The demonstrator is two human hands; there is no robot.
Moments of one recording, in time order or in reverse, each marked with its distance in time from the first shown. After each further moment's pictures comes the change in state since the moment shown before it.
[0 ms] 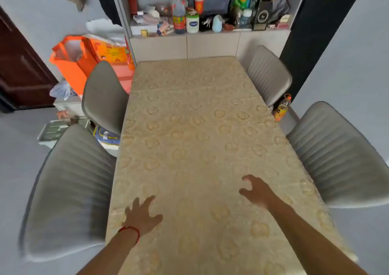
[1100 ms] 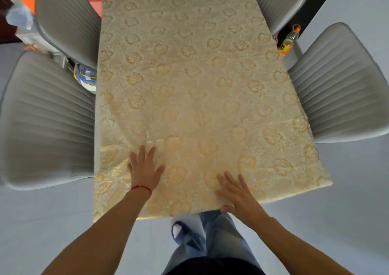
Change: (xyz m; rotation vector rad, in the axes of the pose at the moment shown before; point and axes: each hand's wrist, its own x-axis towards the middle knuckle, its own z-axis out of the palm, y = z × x) left_hand -0.016 0.006 0.101 0.061 0.194 0.089; right_hand -0.124 0.103 0.152 -0.376 -0.067 -0.676
